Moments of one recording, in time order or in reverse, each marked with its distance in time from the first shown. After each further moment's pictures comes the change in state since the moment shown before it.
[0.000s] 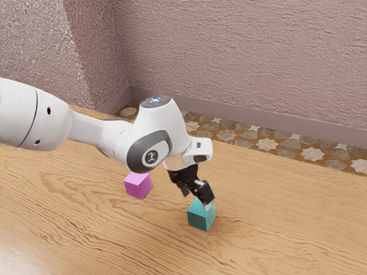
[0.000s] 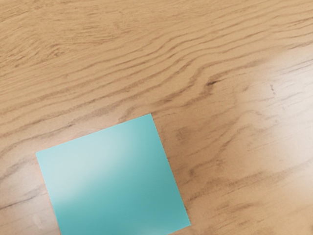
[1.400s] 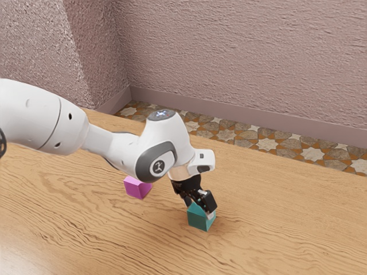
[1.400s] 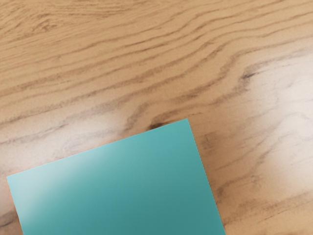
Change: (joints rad) arm -0.001 0.133 0.016 0.038 -0.003 0.054 0.004
